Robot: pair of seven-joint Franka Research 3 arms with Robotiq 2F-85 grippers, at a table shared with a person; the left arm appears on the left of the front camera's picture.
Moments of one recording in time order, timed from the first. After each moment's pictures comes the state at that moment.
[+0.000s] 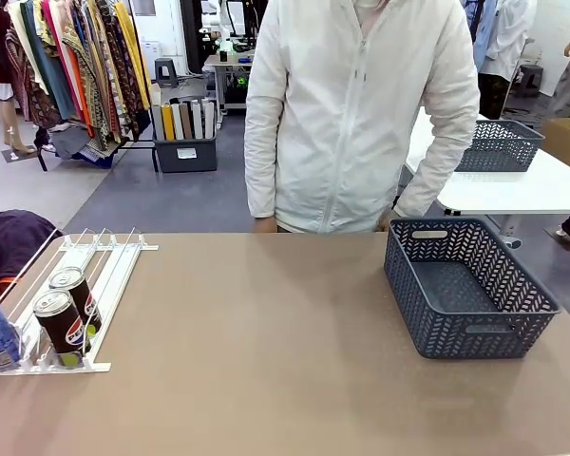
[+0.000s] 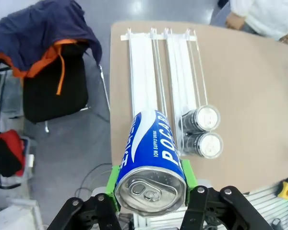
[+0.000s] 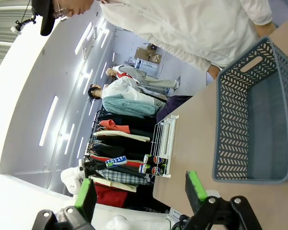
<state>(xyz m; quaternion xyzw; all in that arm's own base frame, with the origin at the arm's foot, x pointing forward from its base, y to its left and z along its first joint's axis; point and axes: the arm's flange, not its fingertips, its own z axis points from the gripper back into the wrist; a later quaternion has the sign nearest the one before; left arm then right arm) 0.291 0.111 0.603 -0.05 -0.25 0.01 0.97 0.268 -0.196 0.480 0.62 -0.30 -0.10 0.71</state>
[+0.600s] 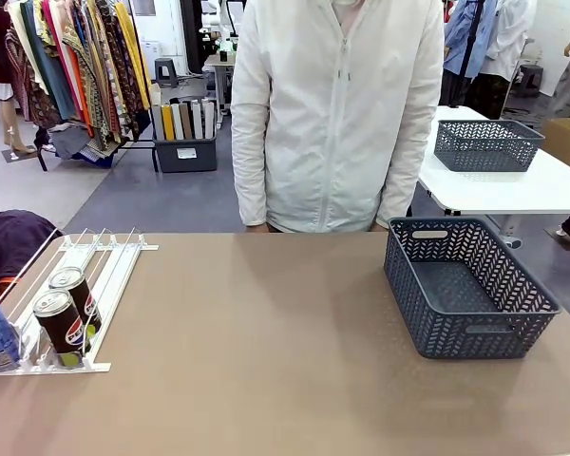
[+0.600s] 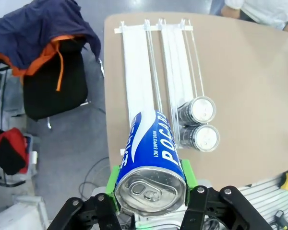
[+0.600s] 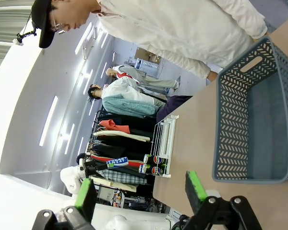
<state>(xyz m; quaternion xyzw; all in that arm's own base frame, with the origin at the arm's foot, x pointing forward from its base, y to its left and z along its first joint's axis) 0.296 0.090 0.599 -0.04 -0.23 -0.01 0.97 0.268 -0.196 0.480 0.62 -0.30 -0.10 0.71</state>
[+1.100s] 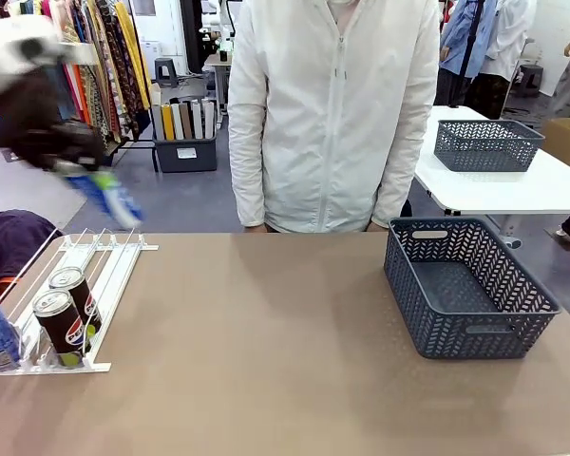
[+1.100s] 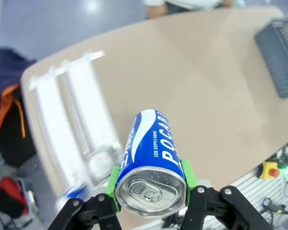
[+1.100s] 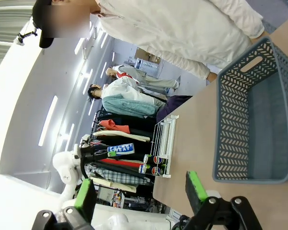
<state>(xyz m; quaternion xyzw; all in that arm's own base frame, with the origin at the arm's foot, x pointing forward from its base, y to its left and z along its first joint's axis) 0.381 -0.121 0.615 -0.08 -0.21 -0.16 0.96 0.268 -0.196 0.480 0.62 -0.30 -0.10 0.71</state>
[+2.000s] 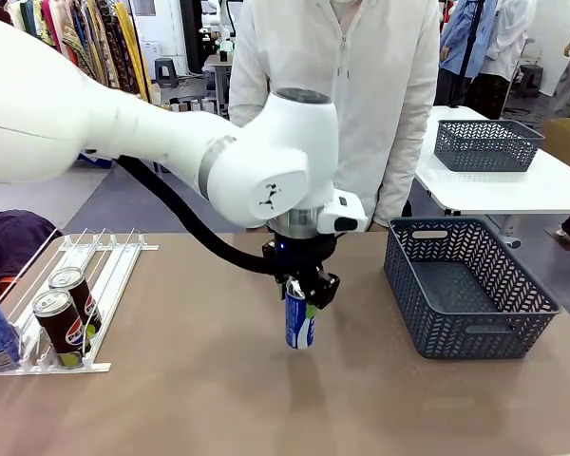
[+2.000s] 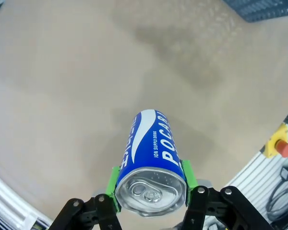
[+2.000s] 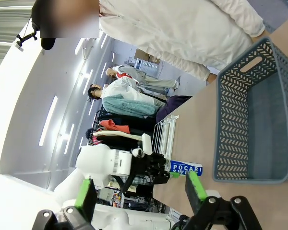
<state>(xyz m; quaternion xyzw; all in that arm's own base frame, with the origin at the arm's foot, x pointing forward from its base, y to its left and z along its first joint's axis) 0.388 -0.450 0.422 0.00 -0.05 -0.40 0.91 0.268 -0.196 0.480 0.62 -0.30 -0.10 0.71</state>
